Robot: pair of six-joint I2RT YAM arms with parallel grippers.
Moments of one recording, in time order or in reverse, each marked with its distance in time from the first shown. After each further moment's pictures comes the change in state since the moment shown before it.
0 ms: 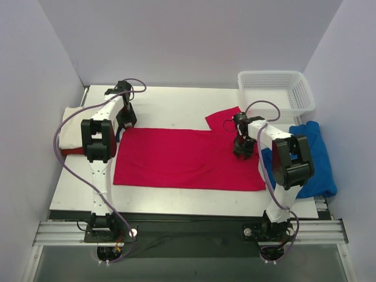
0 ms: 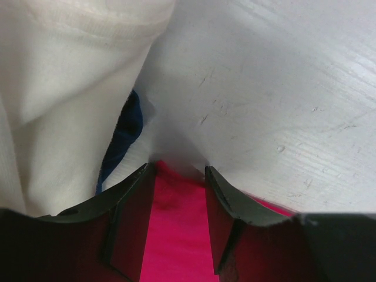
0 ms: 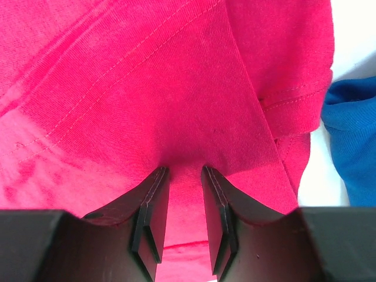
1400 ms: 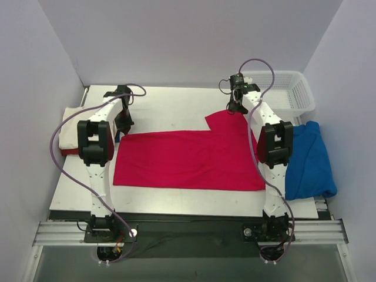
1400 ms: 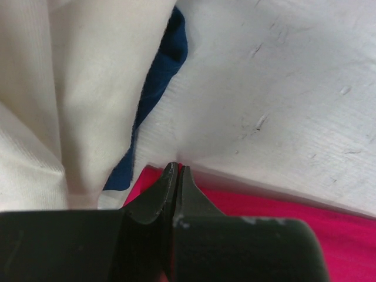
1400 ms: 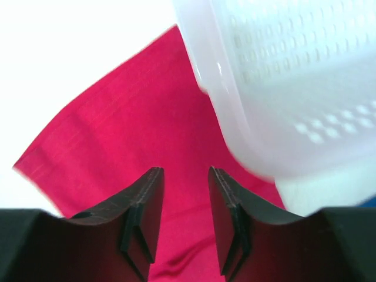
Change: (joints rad) left arm -0.006 -0.119 -0.164 -0.016 -0.049 0.019; right arm -0.026 0.356 0.786 -0.031 0.130 -0.155
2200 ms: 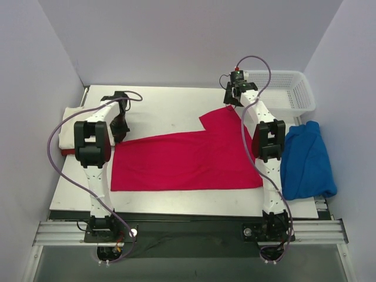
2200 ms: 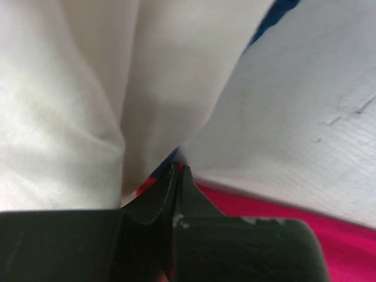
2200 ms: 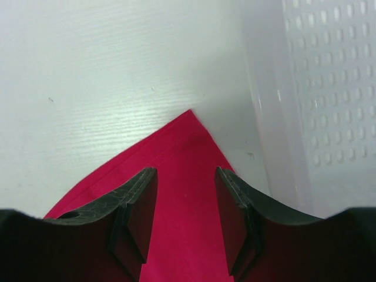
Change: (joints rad) left arm 0.023 -0.043 -0.117 -0.031 -0.063 -0.006; right arm -0.035 0.267 0.304 0.091 -0.128 -0.068
